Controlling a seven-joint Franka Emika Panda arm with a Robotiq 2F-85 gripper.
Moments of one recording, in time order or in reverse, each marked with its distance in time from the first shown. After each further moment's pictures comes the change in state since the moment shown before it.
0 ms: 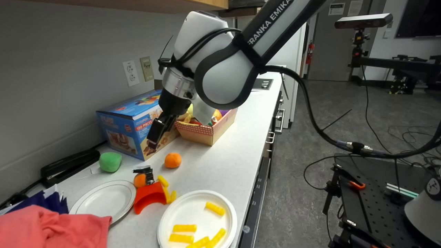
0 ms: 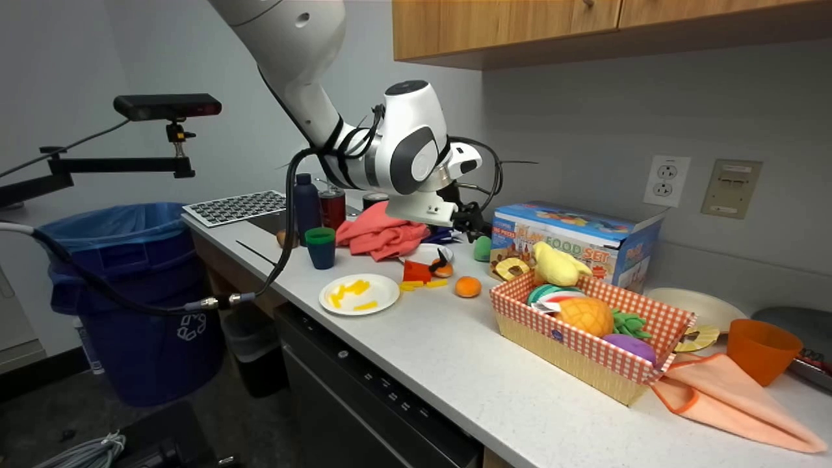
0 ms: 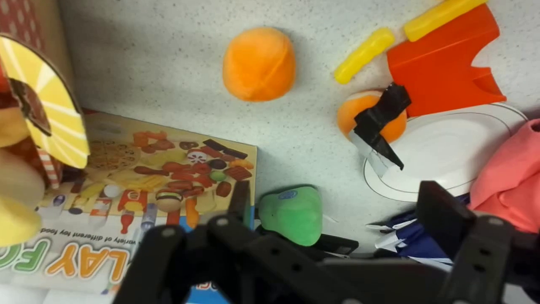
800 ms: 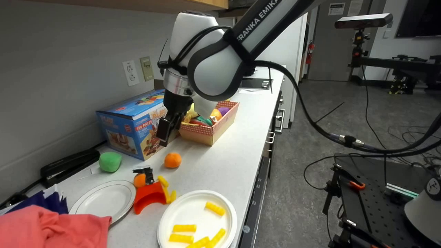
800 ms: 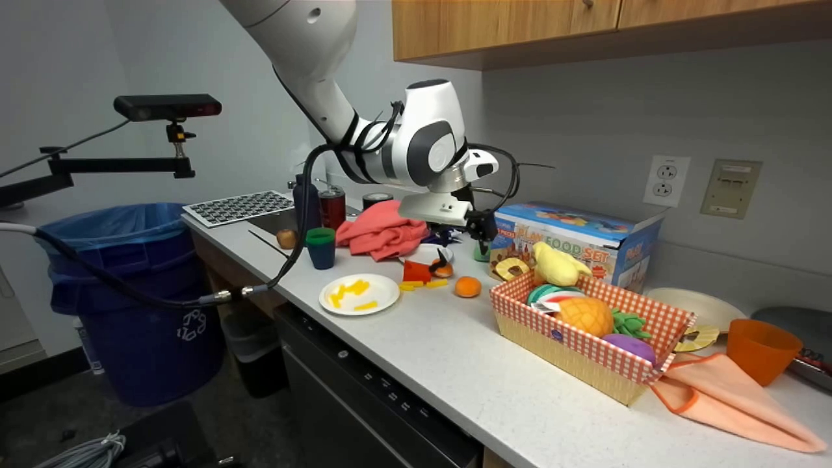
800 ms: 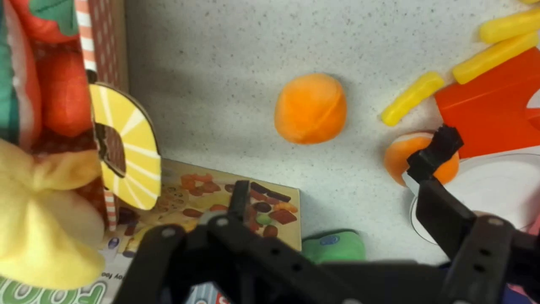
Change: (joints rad) arm 0.045 0.025 -0.090 0.081 -0.003 -0.195 0.004
